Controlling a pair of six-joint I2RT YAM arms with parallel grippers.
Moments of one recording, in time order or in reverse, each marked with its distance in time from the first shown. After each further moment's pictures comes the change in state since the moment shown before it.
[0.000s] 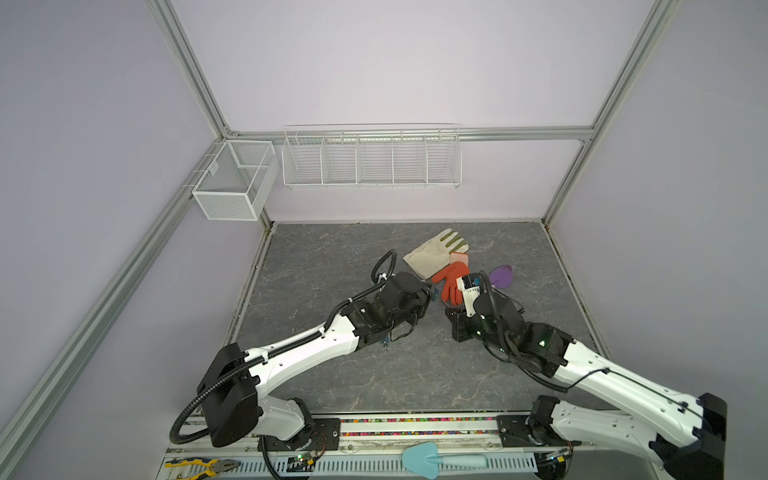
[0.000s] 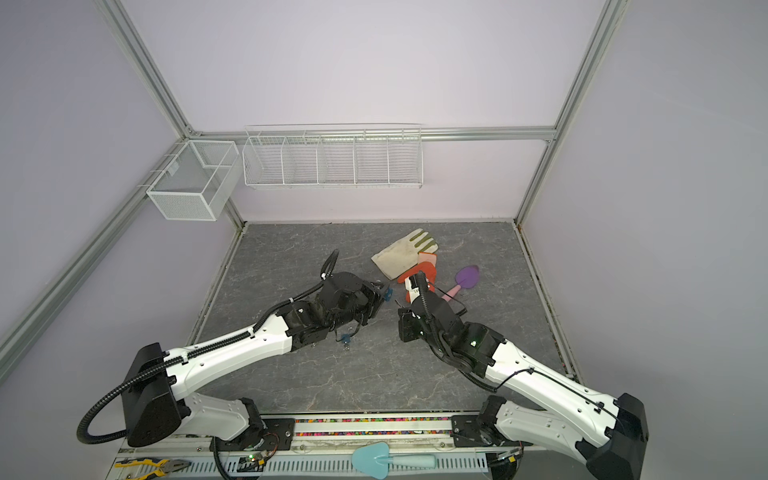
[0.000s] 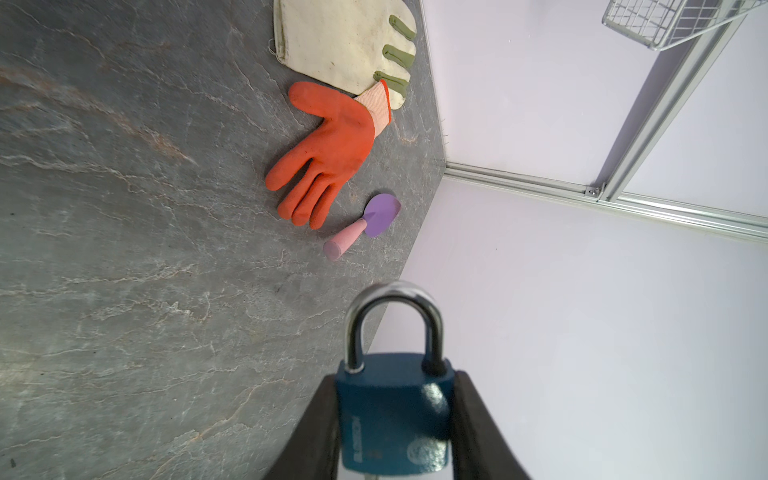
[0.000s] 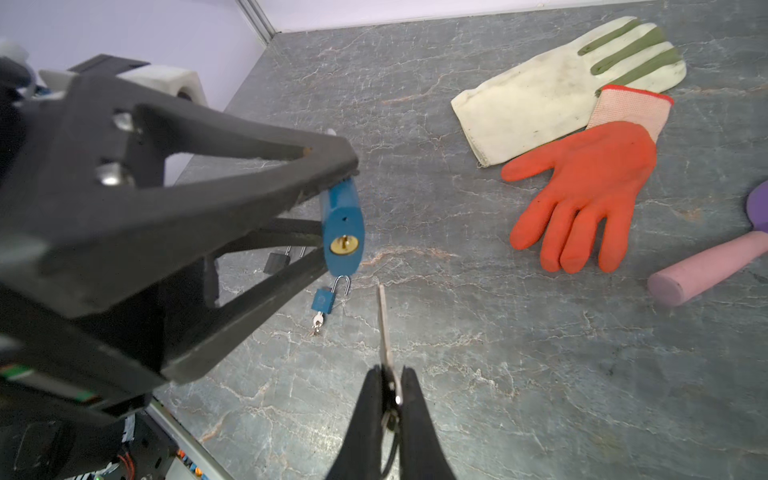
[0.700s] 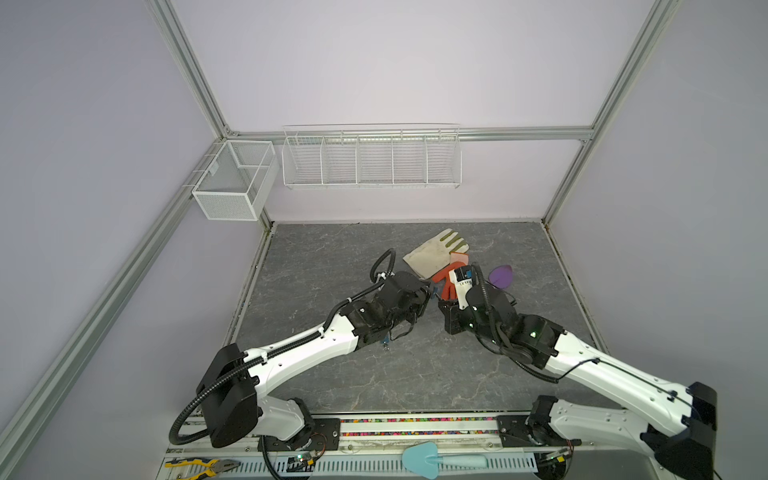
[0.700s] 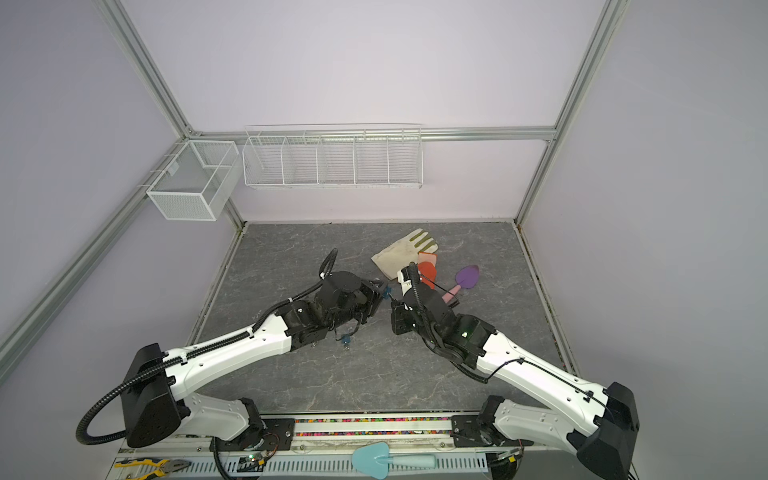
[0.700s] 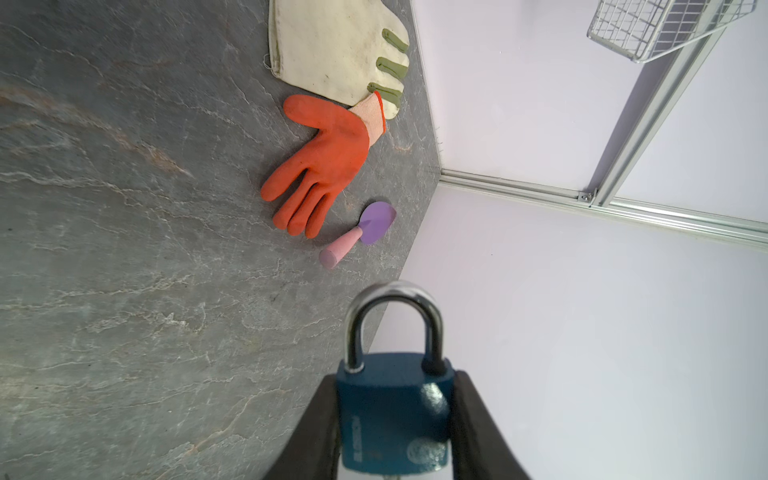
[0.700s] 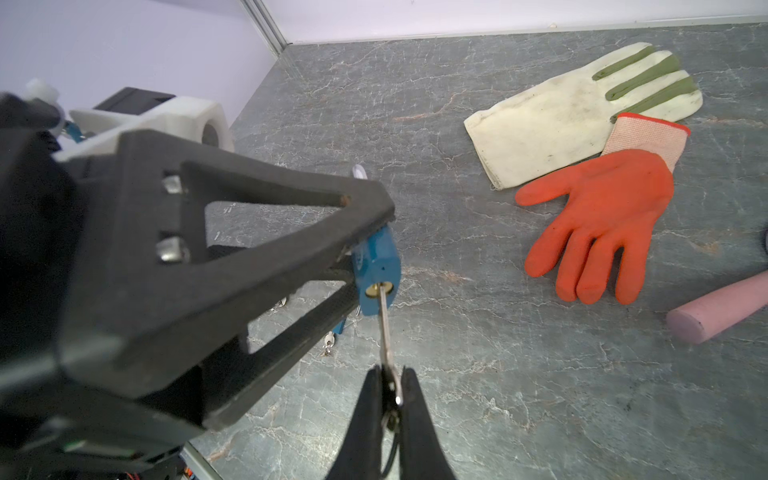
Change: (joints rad) left arm 0.005 -0.001 0.000 0.007 -0.013 0.010; right arm 0.000 0.082 0.072 0.020 -0.010 -0.022
